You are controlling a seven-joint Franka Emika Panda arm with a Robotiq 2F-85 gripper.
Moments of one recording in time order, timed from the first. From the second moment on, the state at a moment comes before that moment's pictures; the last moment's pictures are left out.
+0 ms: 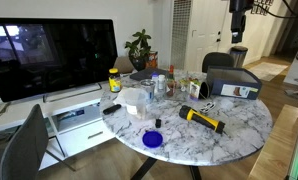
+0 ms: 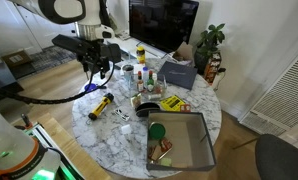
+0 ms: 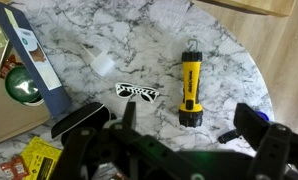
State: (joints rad) arm 0.04 -0.51 -0.06 -2.51 0.00 1.88 -0.22
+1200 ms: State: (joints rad) arm 0.13 -0.13 0.00 -2.60 0.31 2.34 -0.32
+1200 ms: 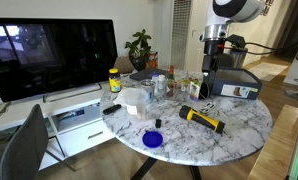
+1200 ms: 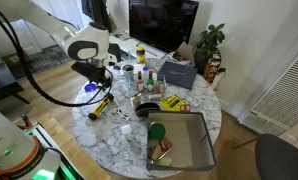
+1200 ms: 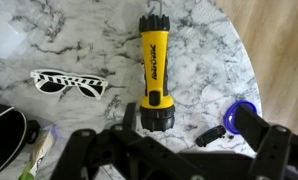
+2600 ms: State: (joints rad) arm 0.11 0.15 0.07 -2.58 0.31 2.64 -0.25
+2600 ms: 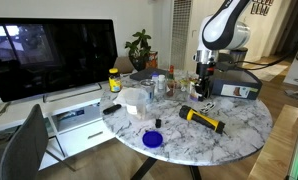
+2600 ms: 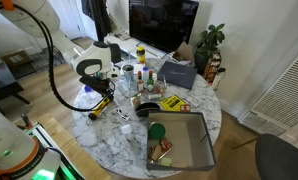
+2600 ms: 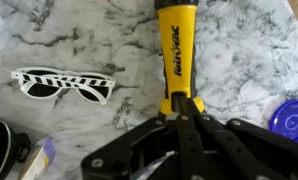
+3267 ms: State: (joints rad) arm 0.07 0.26 0.12 -2.52 0.31 2.66 -0.24
